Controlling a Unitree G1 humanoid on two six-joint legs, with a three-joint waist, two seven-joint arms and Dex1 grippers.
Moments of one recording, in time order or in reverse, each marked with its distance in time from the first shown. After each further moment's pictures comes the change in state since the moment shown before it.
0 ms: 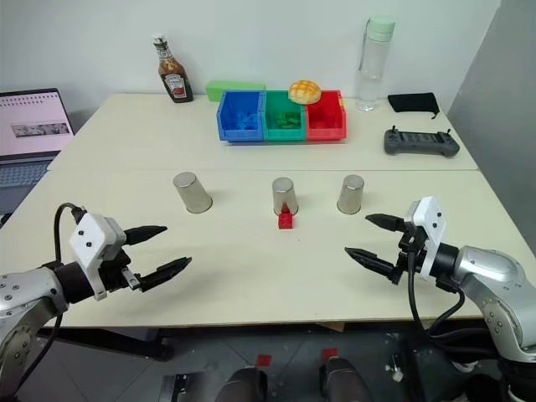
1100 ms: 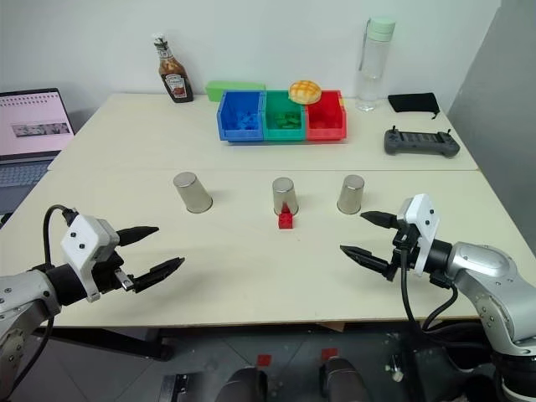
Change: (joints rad) left arm 0.019 0.008 0.027 0.006 0.013 -0.010 0.018; right arm -0.039 0.011 0.038 0.018 -0.029 -0.012 0.002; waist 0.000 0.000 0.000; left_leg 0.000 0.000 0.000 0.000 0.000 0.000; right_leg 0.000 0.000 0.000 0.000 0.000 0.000
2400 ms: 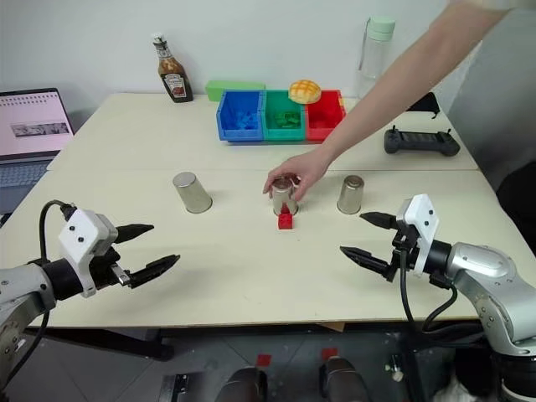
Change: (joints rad) left arm -0.049 0.039 -0.004 0.028 0.007 0.056 0.000; right arm 0.002 0.001 0.002 -0.001 -0.005 0.003 0.003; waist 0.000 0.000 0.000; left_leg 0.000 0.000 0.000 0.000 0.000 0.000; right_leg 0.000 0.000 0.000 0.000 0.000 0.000
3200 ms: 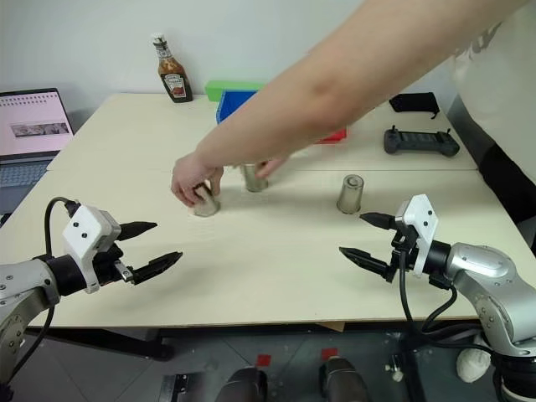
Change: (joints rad) left arm -0.023 0.005 -0.023 0.027 0.004 -0.001 -0.011; right arm 0.001 0.000 0.004 -0.009 -0.001 0.009 -0.002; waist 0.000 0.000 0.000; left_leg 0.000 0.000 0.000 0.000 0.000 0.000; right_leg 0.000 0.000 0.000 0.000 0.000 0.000
